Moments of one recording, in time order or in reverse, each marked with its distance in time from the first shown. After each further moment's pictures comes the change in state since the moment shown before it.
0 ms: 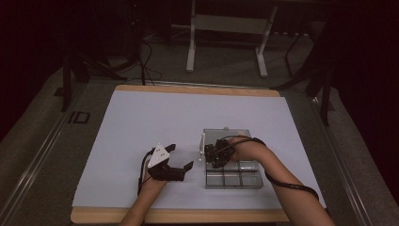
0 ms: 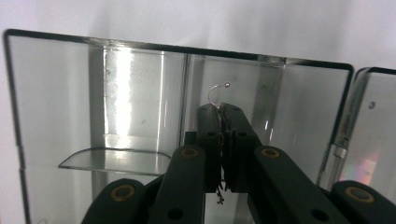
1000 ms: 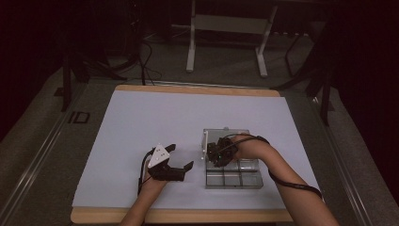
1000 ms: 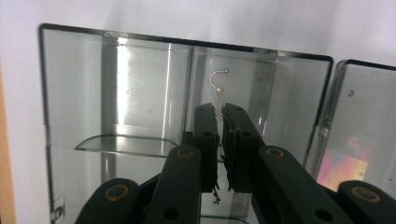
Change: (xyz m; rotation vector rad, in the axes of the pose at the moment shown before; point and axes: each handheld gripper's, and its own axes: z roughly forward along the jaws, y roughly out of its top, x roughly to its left) left arm 0.000 0.000 0.000 0.001 0.000 -0.001; right arm 0.004 -0.005 -0.016 -0.013 -0.014 0.001
